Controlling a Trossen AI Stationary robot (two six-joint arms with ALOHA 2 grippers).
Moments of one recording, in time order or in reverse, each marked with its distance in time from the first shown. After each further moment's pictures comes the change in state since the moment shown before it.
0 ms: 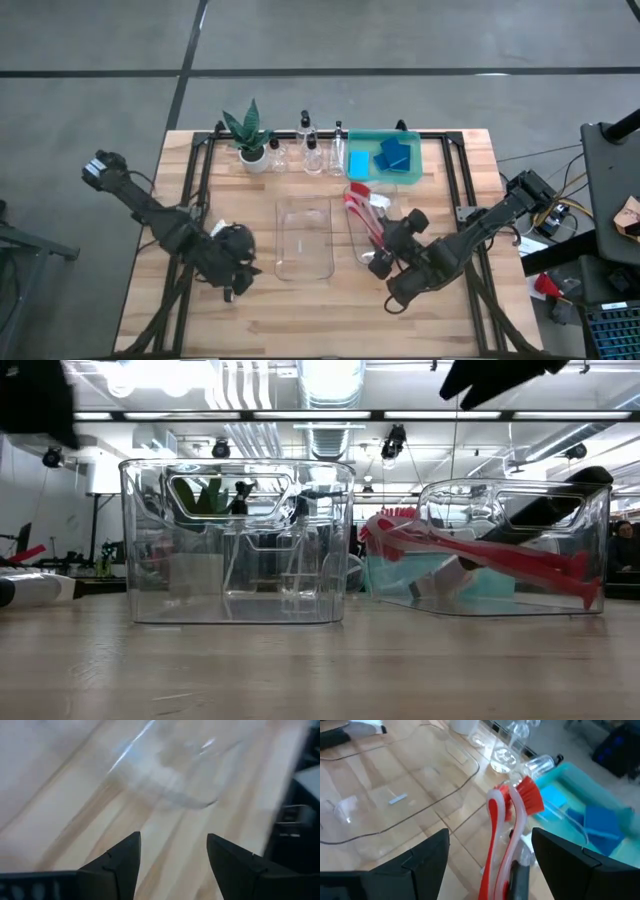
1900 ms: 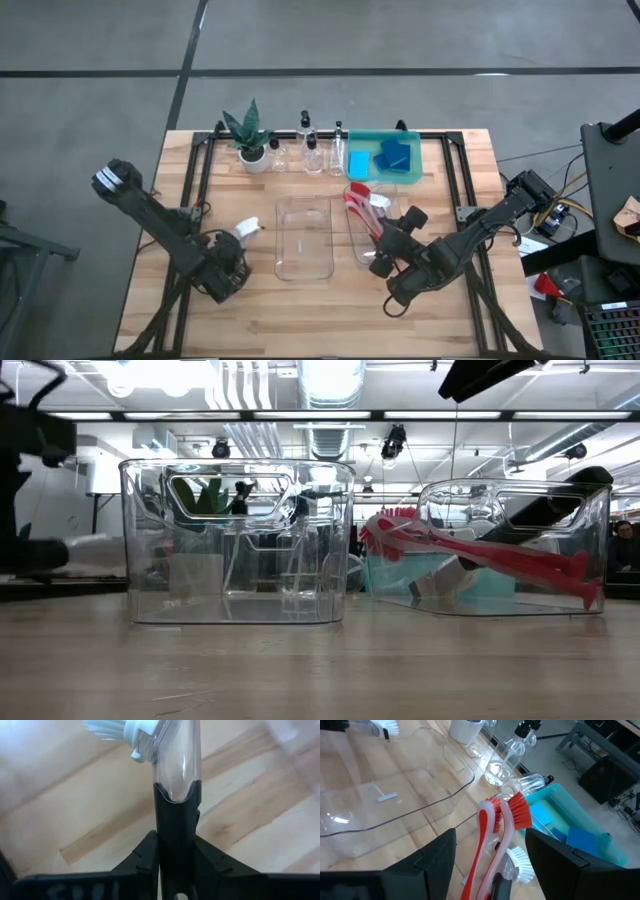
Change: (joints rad) left arm -0.108 0.196 -0.172 -0.182 -0.014 -0.549; right arm 0.000 0.000 0.001 0.000 0.056 -0.146
